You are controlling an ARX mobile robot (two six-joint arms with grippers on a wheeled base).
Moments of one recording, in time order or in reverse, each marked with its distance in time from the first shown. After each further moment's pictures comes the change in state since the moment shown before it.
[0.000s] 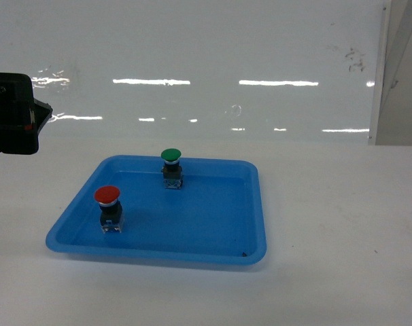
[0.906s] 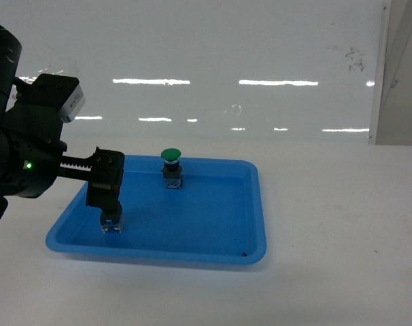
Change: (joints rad) left arm -0.110 0.376 0.256 -0.245 -0.074 -0.017; right arm -0.002 -0.002 -0.001 0.000 0.006 0.000
